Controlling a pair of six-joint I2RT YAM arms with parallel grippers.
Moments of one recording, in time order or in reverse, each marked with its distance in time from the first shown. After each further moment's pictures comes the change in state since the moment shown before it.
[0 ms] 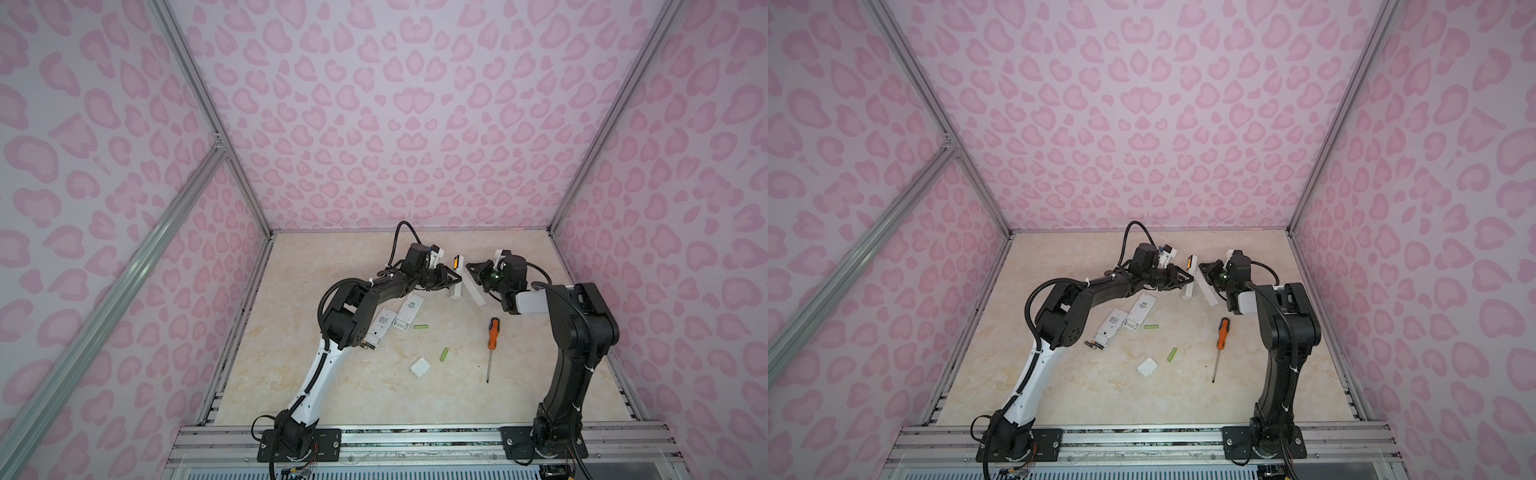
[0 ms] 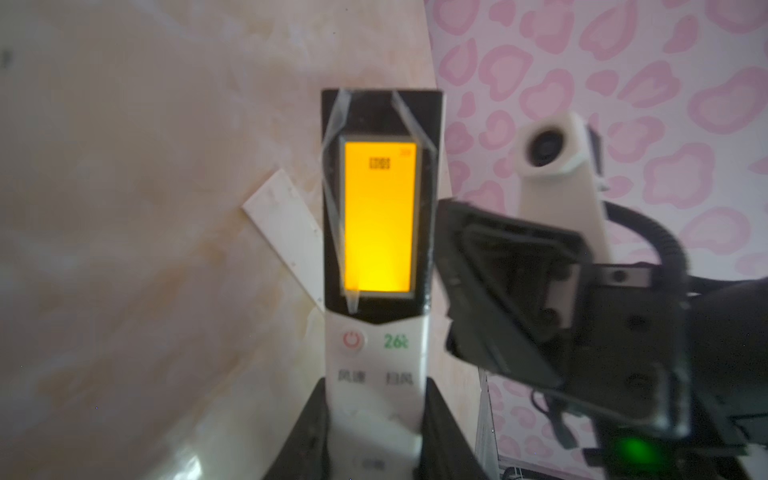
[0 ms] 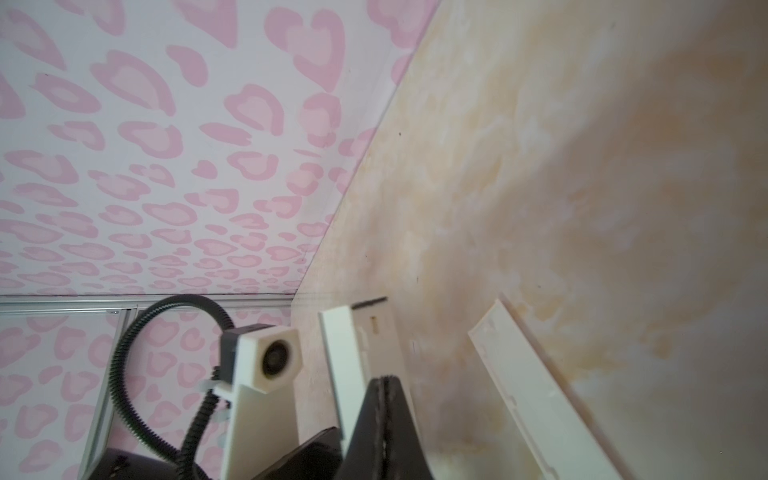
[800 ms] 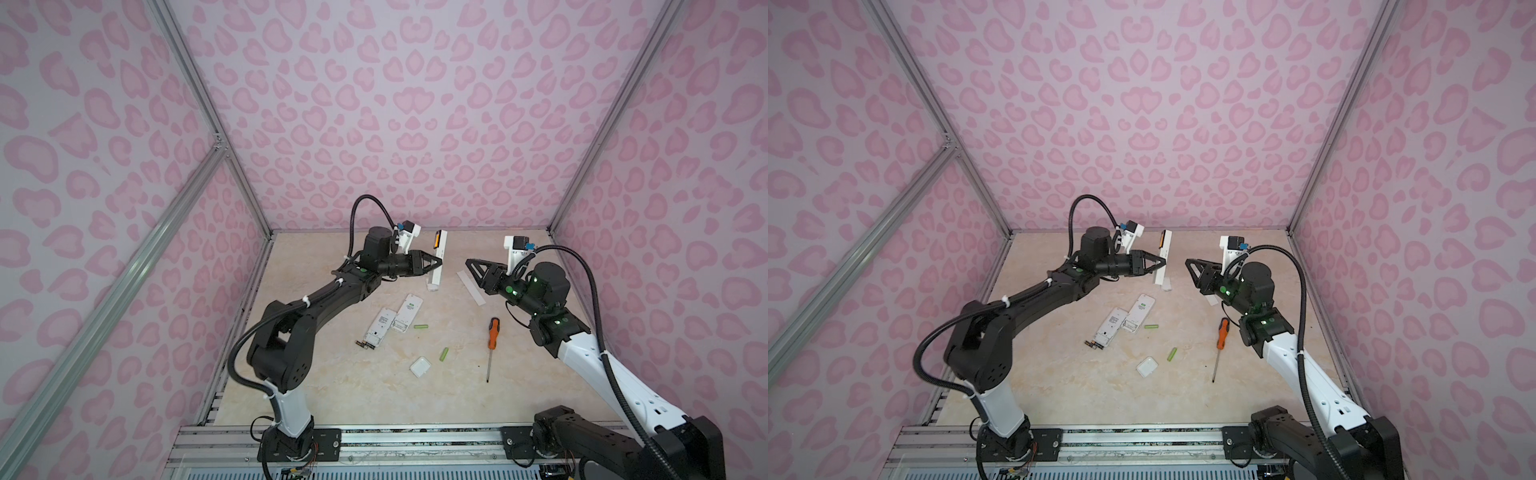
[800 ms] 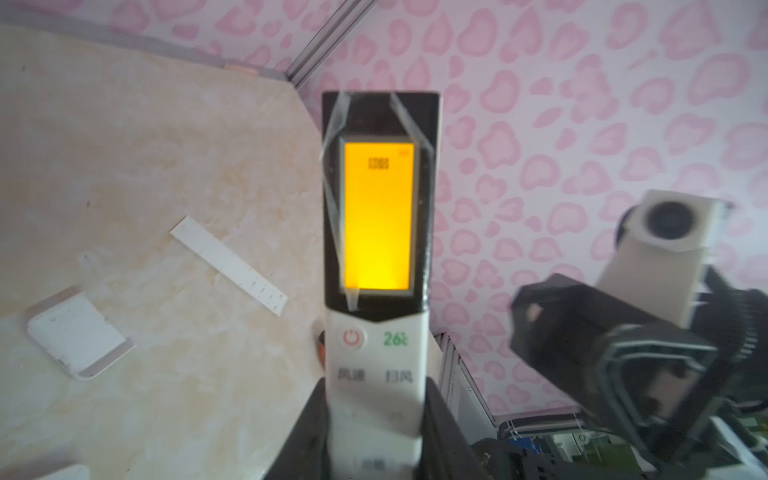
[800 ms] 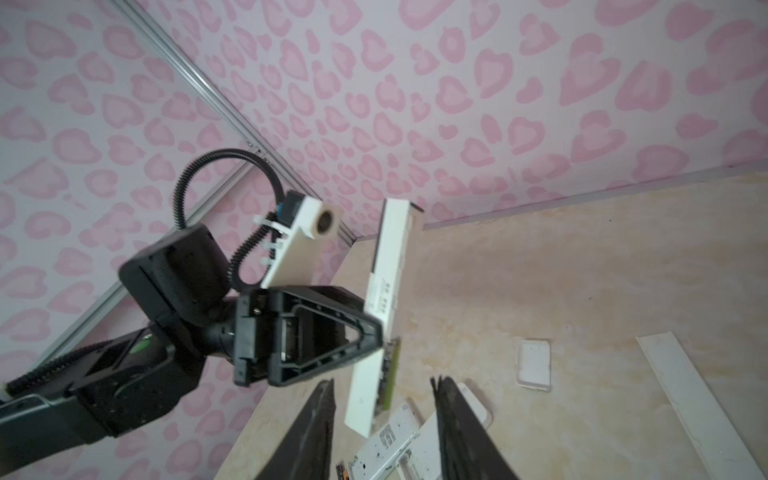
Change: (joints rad) left arm 0.079 -0.786 -0.491 0.013 0.049 0.185; right arm 0.243 -0.888 -0.196 -0.408 0.046 -0.449
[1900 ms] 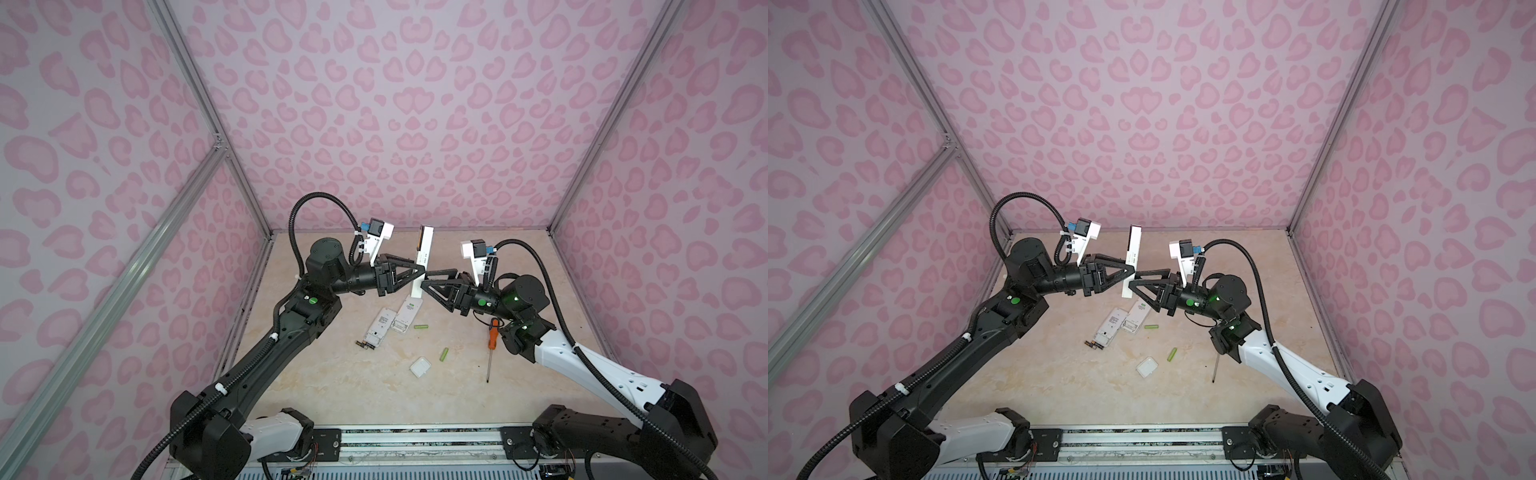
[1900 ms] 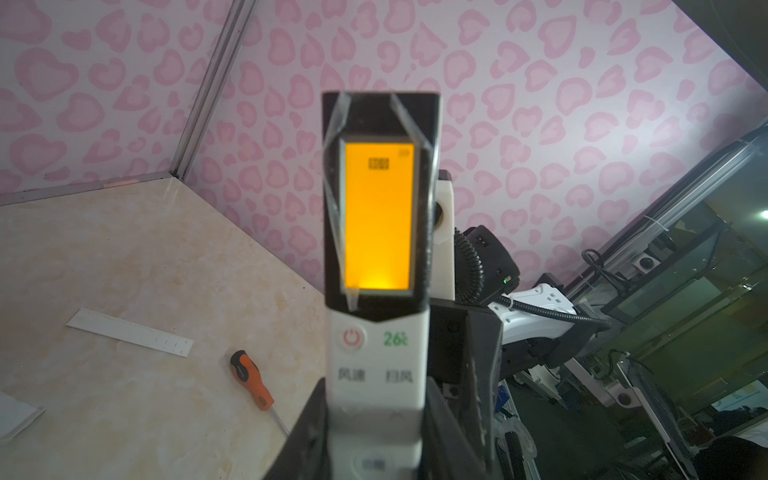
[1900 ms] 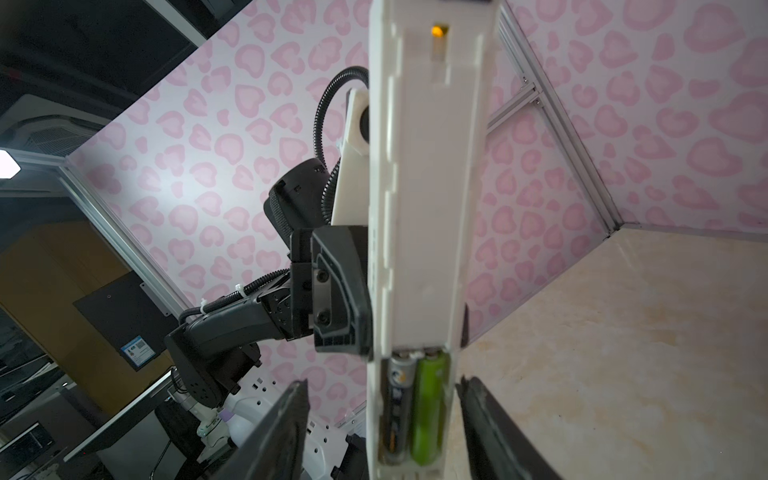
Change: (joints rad) left arm 0.014 -0.467 -0.213 0.017 0.125 0.028; right arm 0.310 0.154 0.022 0.544 -0.297 0.261
